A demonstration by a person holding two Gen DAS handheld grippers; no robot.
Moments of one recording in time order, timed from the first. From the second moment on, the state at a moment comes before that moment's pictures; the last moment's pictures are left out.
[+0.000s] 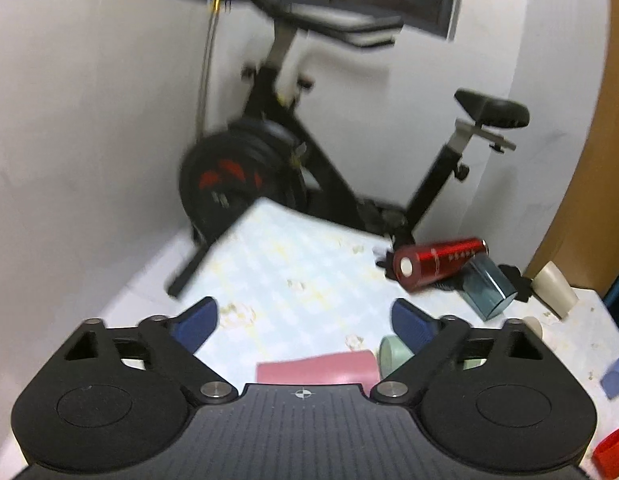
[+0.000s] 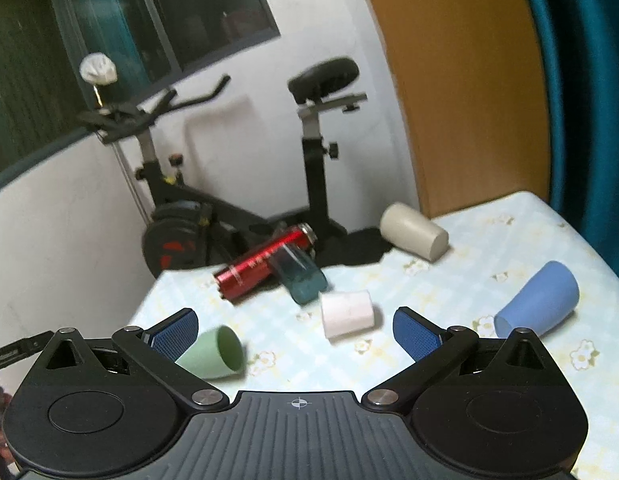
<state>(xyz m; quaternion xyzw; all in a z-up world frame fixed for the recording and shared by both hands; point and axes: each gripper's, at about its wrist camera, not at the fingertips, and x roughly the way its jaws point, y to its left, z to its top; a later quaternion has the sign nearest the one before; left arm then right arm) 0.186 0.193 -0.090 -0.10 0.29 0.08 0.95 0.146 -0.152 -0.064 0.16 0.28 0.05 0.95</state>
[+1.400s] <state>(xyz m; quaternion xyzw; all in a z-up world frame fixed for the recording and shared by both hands) 0.214 0.161 -0.174 0.22 0.36 -0.13 0.90 0.168 -0.119 -0.099 0.12 0.36 0.03 0.93</state>
